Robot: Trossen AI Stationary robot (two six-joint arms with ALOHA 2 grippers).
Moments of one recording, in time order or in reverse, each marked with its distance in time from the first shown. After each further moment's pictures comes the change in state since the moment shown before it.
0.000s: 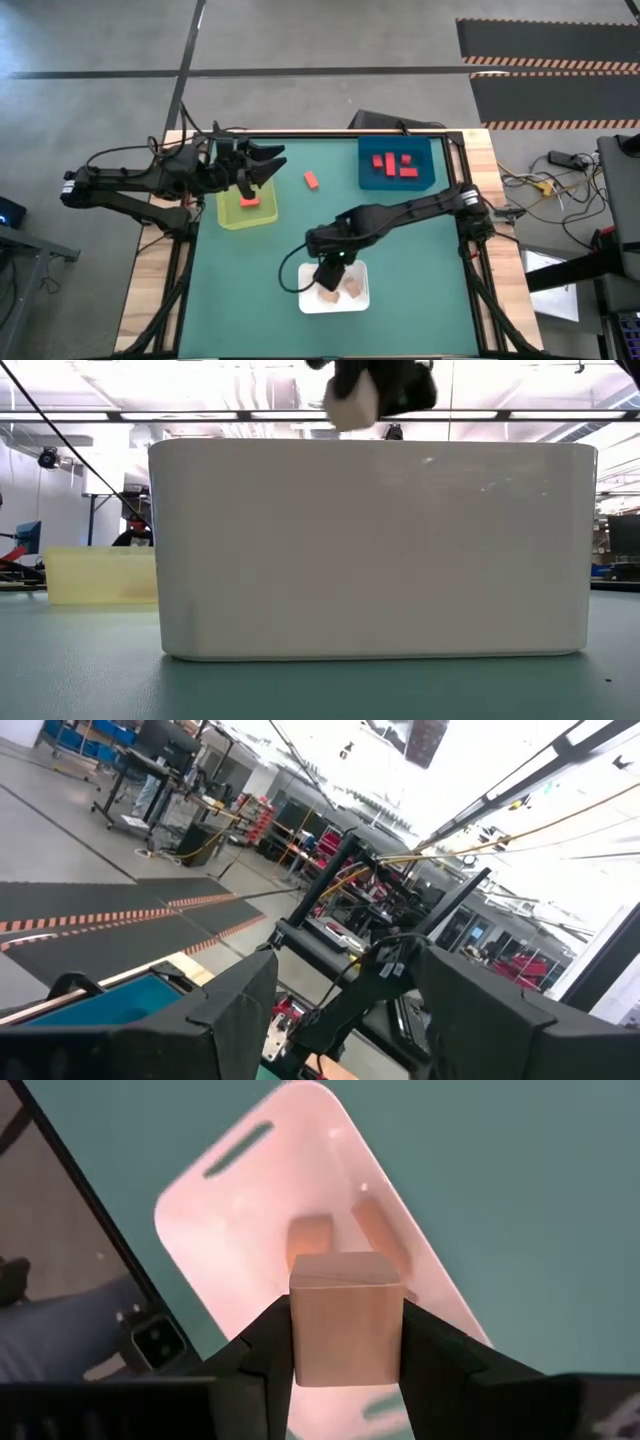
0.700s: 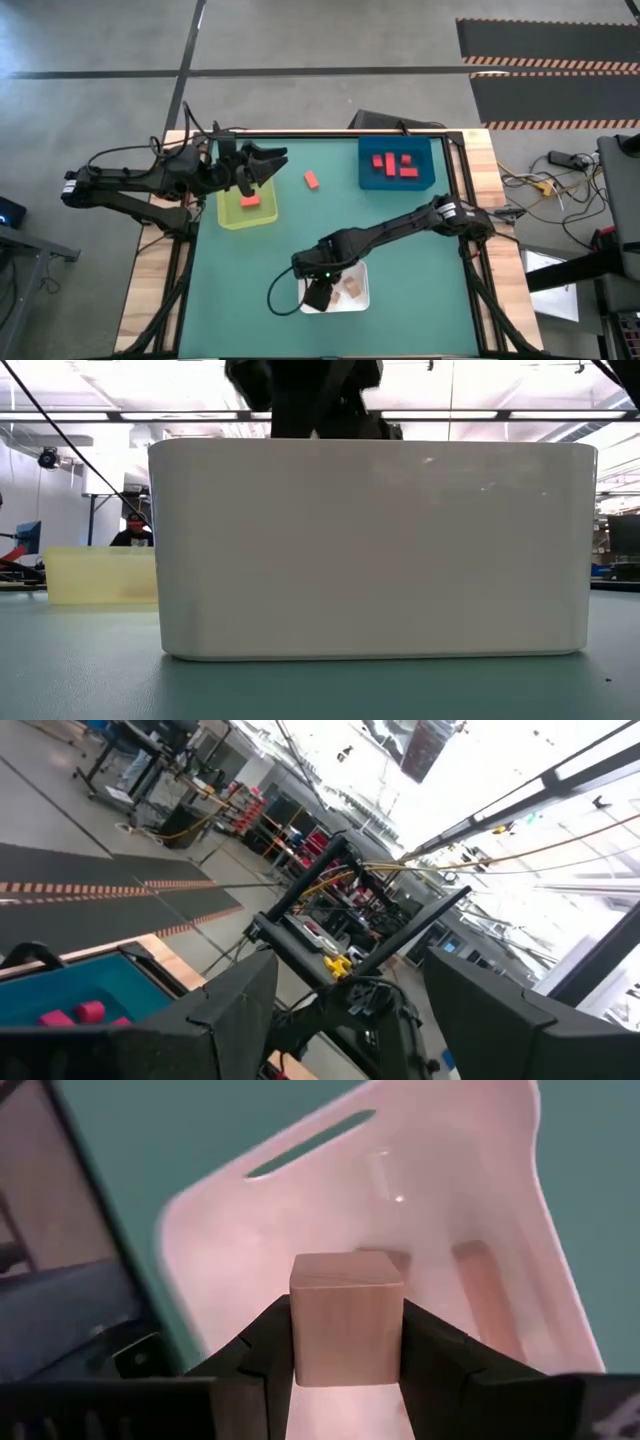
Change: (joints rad) left arm -0.004 0.014 0.000 0.029 0.014 -0.131; right arm 0.038 0.181 0.013 0.191 -0.054 -0.112
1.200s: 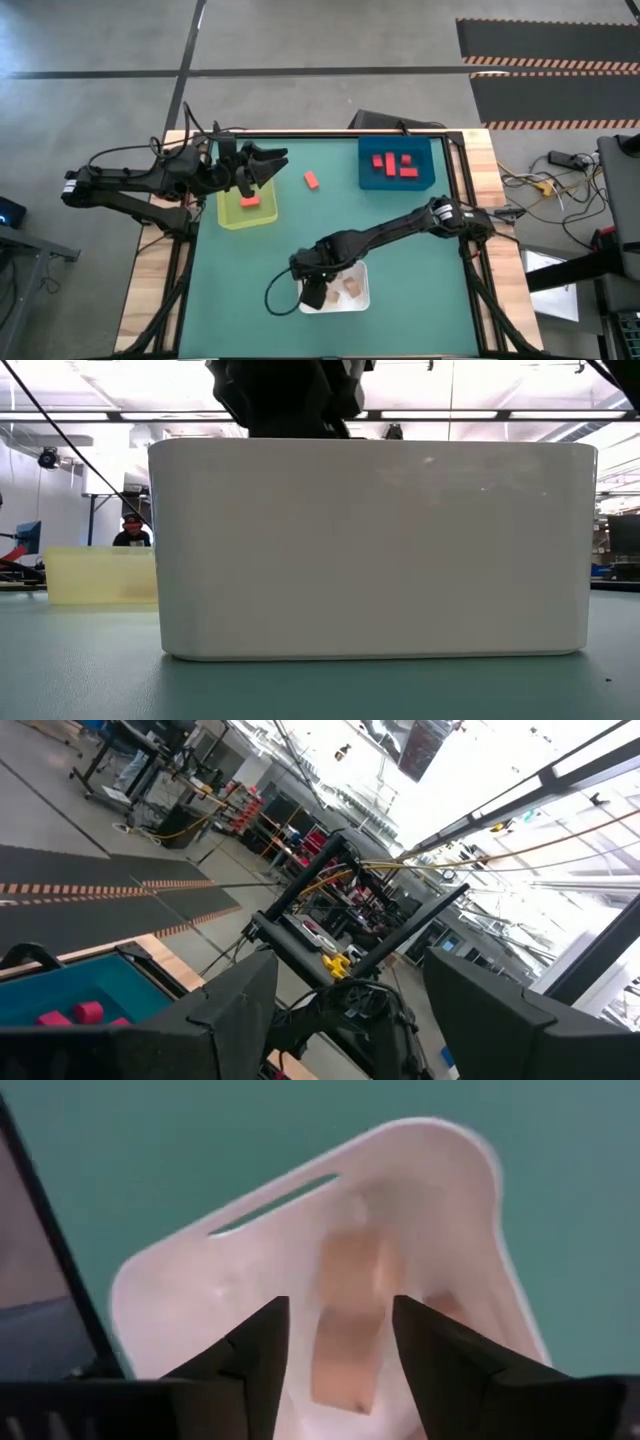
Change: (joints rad) left arm -0.005 0.001 0.000 0.000 0.002 0.006; right arm 0.011 0.027 -0.002 0.050 0.087 -0.012
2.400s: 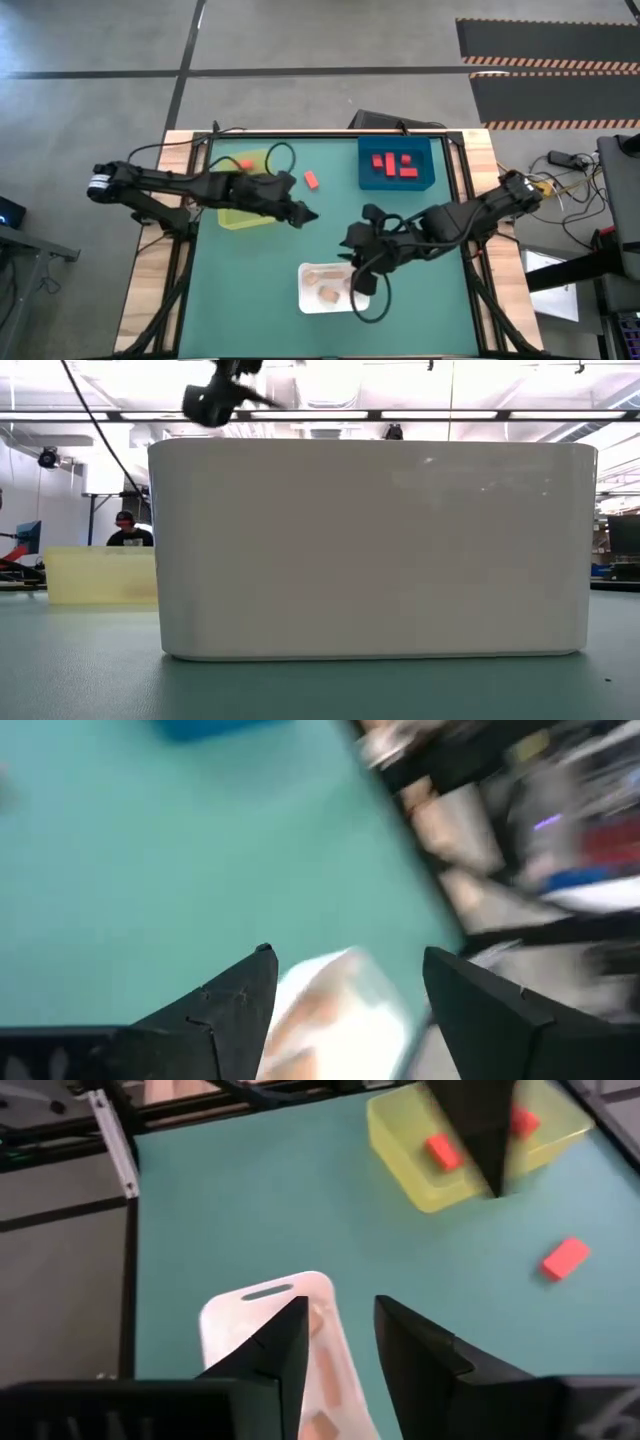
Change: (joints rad) left arm -0.026 0.327 0.138 -0.586 0.223 -0.443; right arm 0.150 -0.584 -0.208 0.020 0.520 -0.187
